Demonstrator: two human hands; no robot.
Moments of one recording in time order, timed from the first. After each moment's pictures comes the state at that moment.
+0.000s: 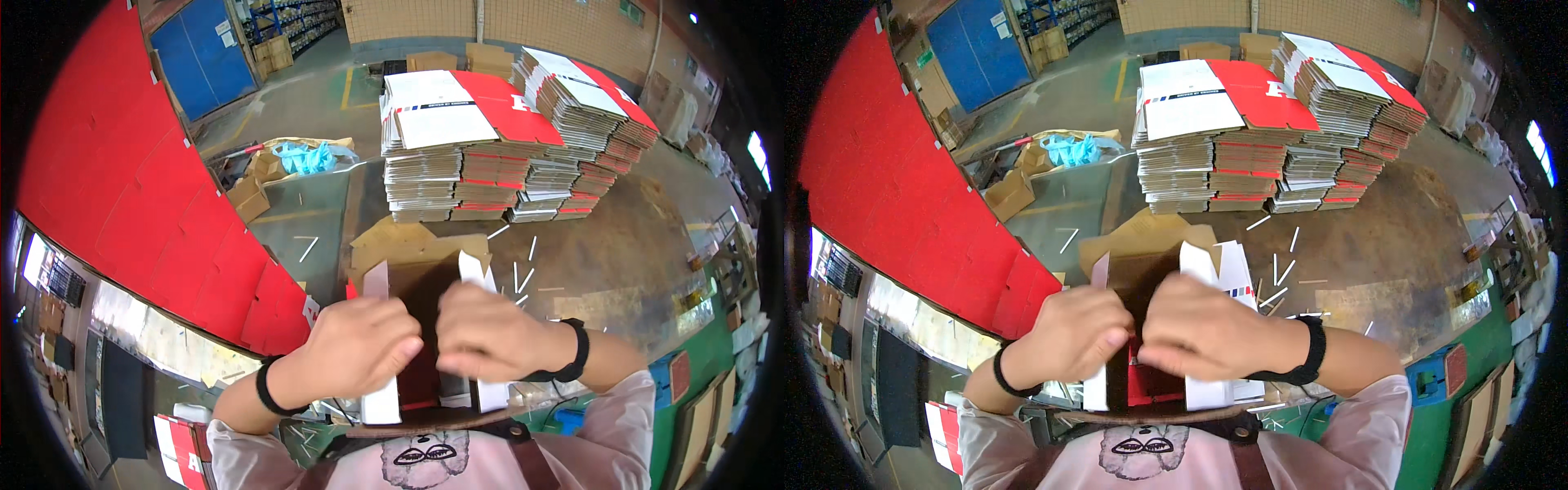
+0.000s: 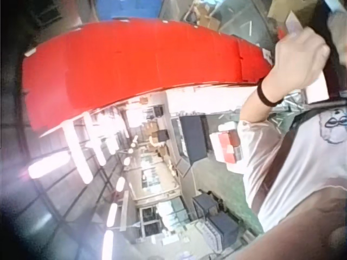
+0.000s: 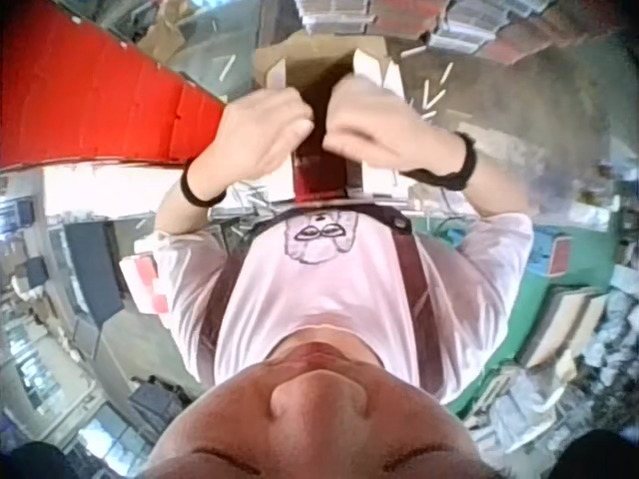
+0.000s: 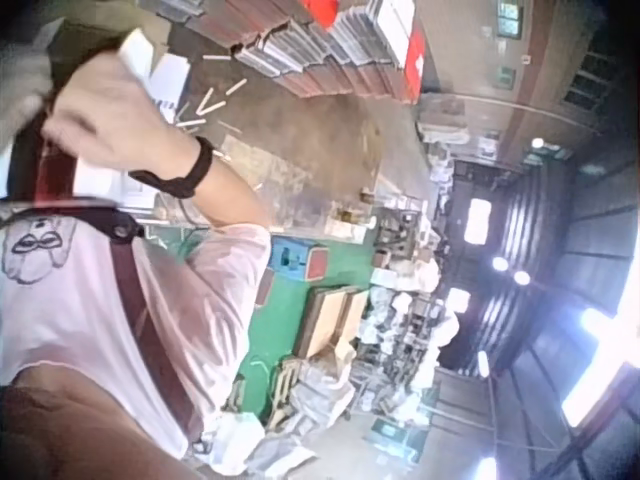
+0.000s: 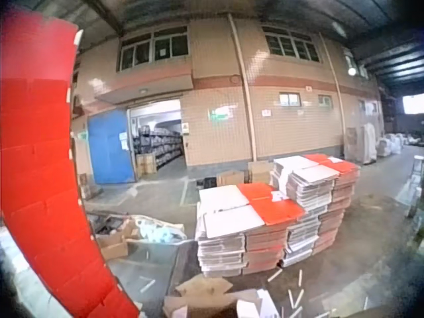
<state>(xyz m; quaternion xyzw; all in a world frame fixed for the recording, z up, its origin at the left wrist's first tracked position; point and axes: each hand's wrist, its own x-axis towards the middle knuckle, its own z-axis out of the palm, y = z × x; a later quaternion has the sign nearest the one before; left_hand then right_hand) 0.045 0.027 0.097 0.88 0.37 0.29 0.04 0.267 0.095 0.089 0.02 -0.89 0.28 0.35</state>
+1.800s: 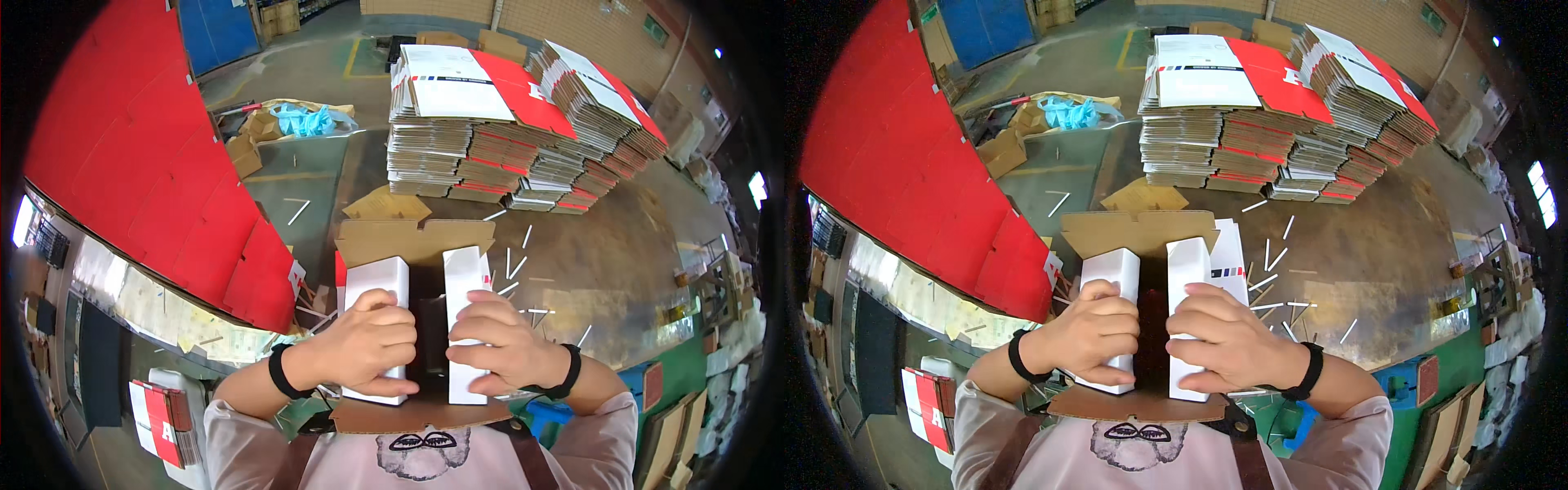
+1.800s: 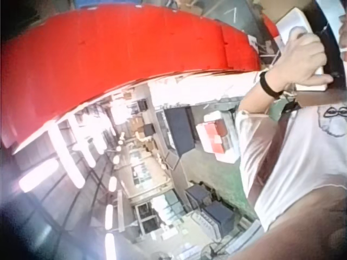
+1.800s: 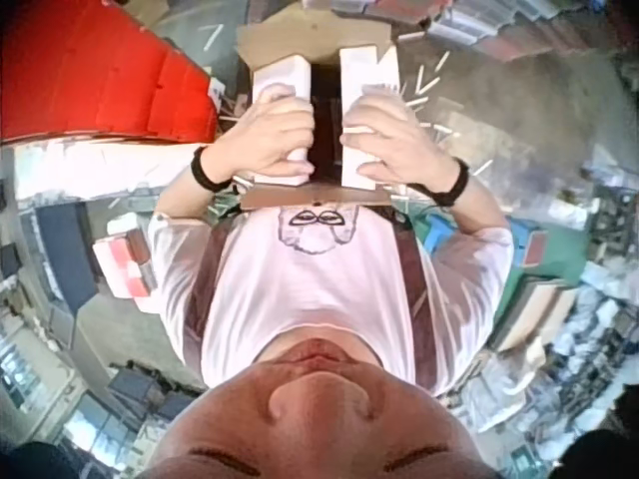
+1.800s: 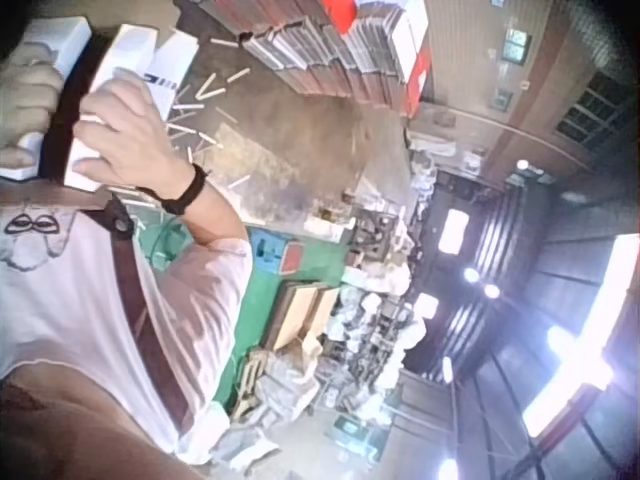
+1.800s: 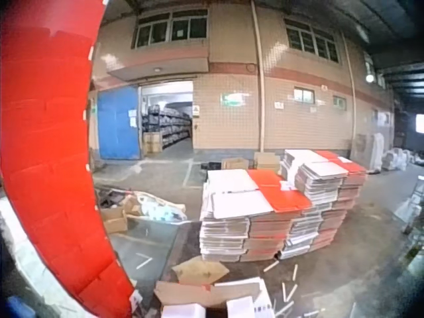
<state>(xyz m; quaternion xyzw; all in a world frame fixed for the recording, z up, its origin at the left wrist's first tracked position) 0.037 0.014 0.030 0.93 0.24 0.27 0.09 0.297 0.070 0.055 -0.01 -0.95 0.15 0.27</state>
